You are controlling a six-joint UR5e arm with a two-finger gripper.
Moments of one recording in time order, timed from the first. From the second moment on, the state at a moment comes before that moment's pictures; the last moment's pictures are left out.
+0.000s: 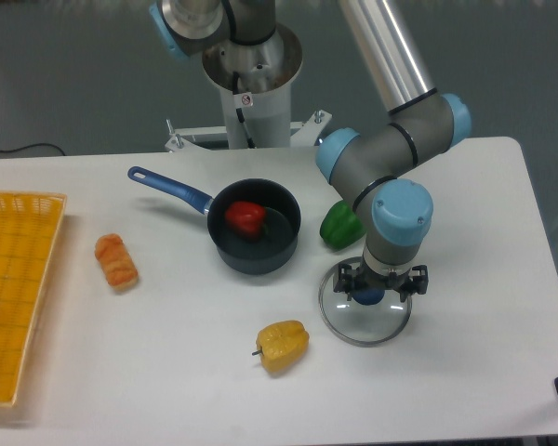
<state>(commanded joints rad) 2.61 -2.11 -1.58 -0.99 1.56 0.59</state>
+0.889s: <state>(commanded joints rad) 2.60 -2.12 -1.60 -0.99 1.57 0.59</state>
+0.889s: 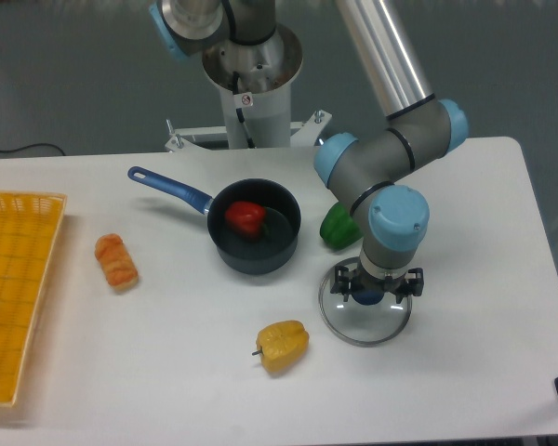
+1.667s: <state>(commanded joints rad) 2.59 -2.12 -1.60 -0.99 1.60 0.59</state>
